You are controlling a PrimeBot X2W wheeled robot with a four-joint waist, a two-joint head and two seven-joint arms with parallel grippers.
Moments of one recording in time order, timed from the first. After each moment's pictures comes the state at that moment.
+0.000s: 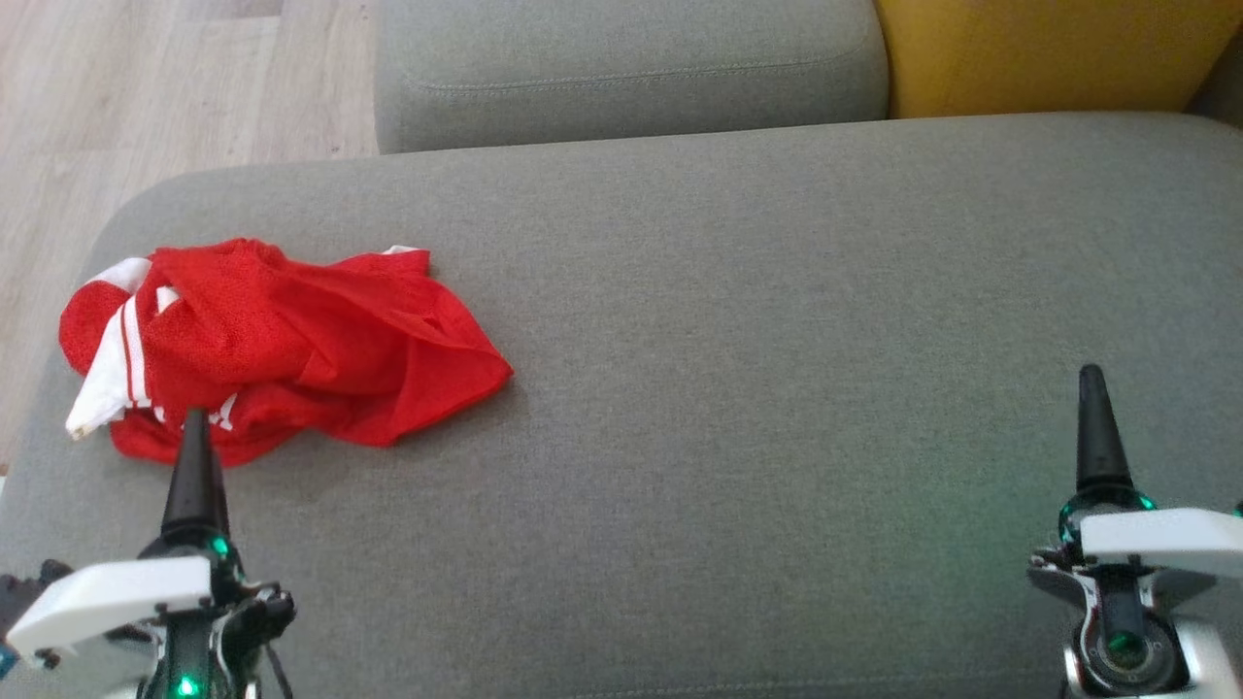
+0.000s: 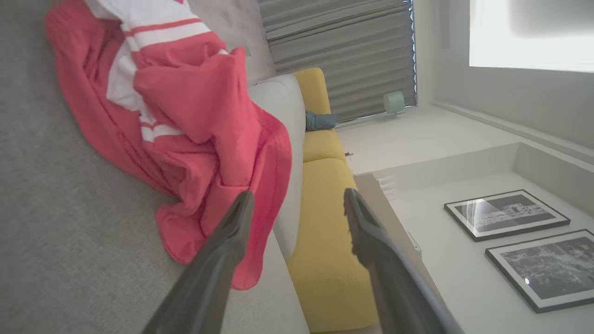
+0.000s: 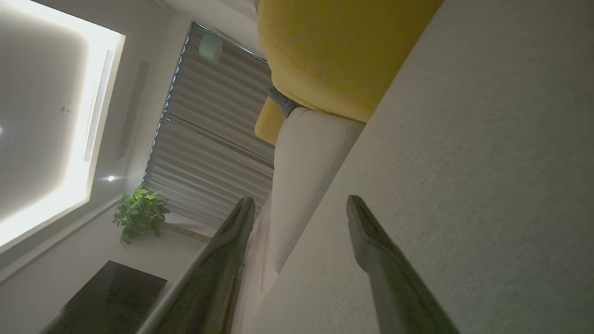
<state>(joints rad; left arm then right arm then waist) -0.01 0.03 0.13 0.19 -1.37 -0.10 0.00 -0.05 -0.04 -0.10 0.23 1.15 0.13 0.00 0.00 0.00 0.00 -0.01</state>
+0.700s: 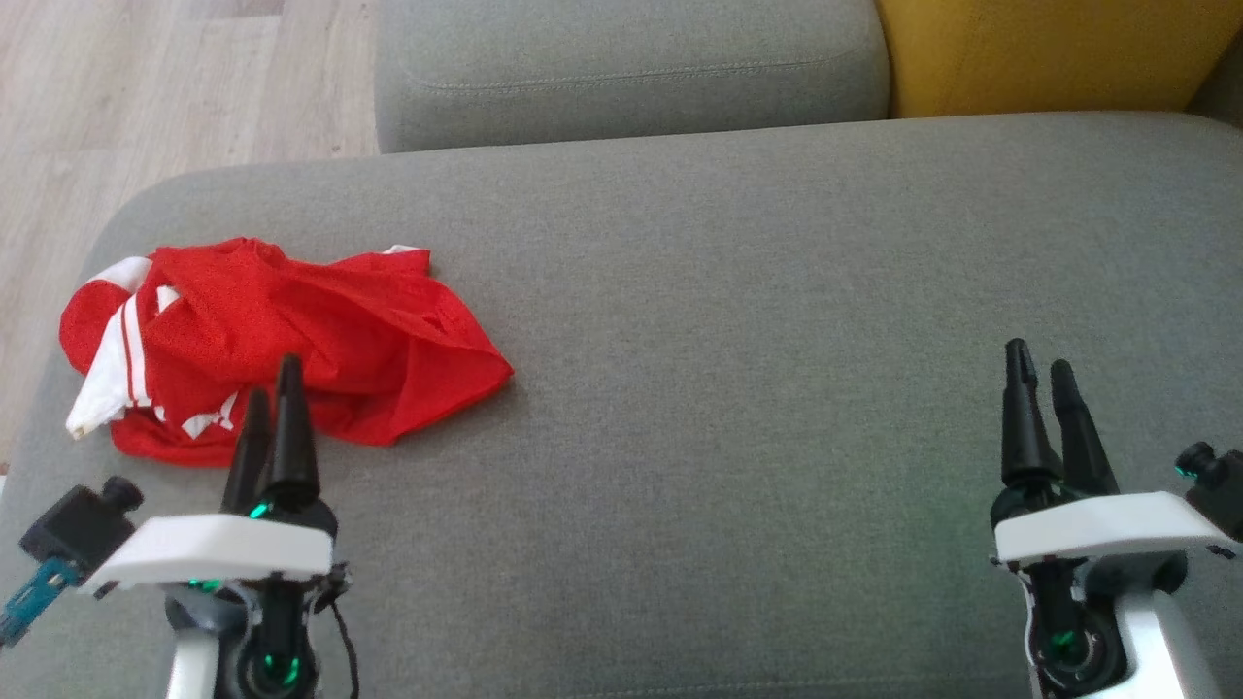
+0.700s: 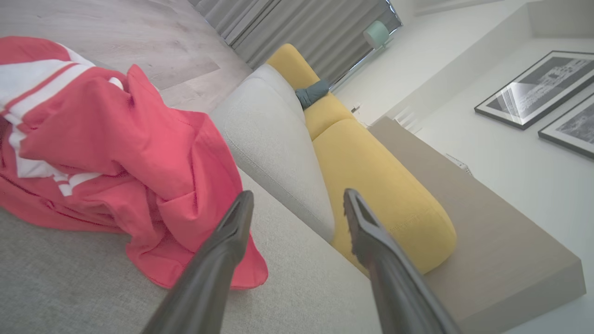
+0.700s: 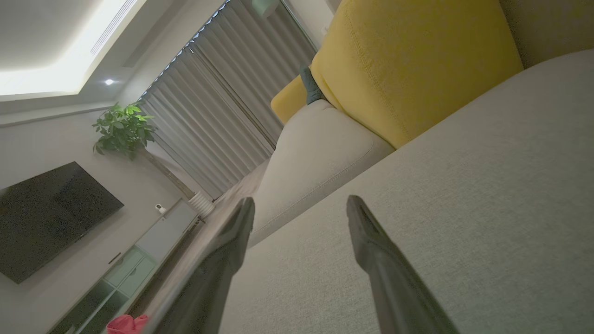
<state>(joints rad) -0.01 0.03 -0.02 0.03 -0.89 -0.01 -0.07 -0.05 -0.04 0.00 0.15 0.71 0.13 -0.07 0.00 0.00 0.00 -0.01</state>
